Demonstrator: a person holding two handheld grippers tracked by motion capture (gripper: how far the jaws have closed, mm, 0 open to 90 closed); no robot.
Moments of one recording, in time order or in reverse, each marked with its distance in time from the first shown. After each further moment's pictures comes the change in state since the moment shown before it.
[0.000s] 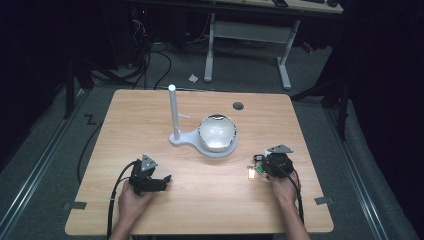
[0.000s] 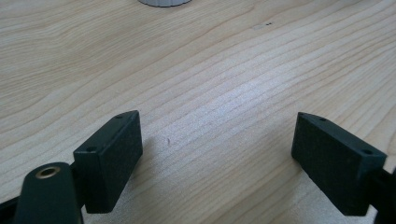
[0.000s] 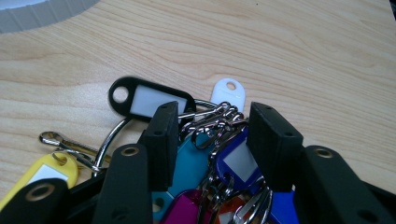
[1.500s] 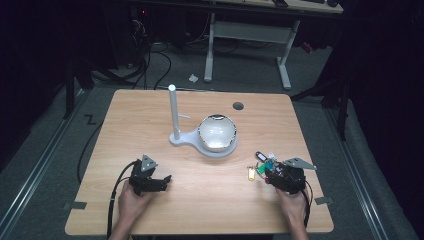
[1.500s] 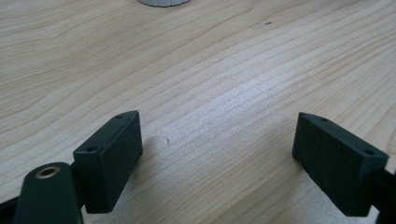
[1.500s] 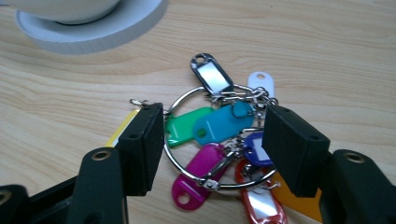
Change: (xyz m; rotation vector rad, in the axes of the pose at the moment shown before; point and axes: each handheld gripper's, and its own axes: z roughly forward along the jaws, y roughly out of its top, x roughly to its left) left arm 0.000 0.000 0.000 0.001 -0.004 0.007; right arm -0.013 -0.034 -0.051 -0.110 0.181 0.150
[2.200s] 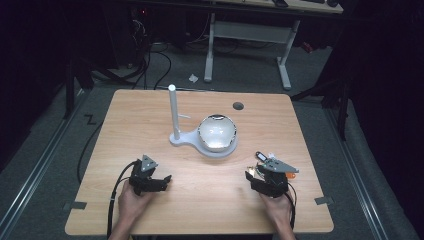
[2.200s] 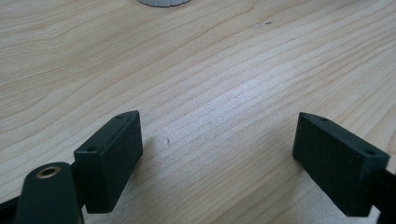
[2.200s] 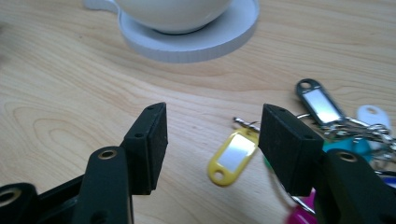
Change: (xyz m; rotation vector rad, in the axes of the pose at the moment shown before) left arm 0.000 0.000 0.000 -0.002 0.000 0.003; right arm 0.050 0.005 0.001 -0.046 0.157 -0.093
